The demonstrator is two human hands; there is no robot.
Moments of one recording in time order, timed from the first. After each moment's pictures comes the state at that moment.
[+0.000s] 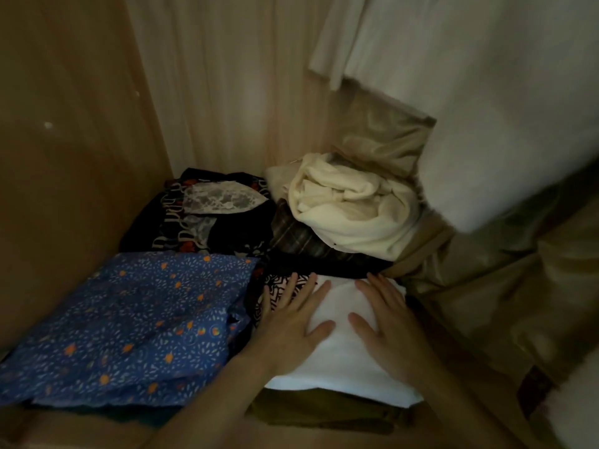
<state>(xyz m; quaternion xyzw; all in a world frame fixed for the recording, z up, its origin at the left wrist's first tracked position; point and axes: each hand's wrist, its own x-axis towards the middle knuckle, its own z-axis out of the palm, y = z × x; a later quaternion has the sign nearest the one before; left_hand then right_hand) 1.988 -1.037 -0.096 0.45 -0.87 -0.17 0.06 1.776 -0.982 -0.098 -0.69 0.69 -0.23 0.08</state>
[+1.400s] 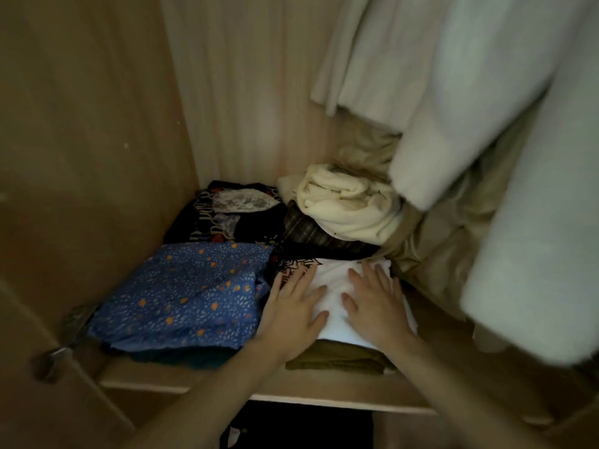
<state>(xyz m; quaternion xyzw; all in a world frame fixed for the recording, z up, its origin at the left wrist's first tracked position) 2.013 -0.971 -0.079 0.44 -0.89 0.03 0.13 1.826 -0.941 -0.067 -0.65 0.75 -0.11 -0.01</state>
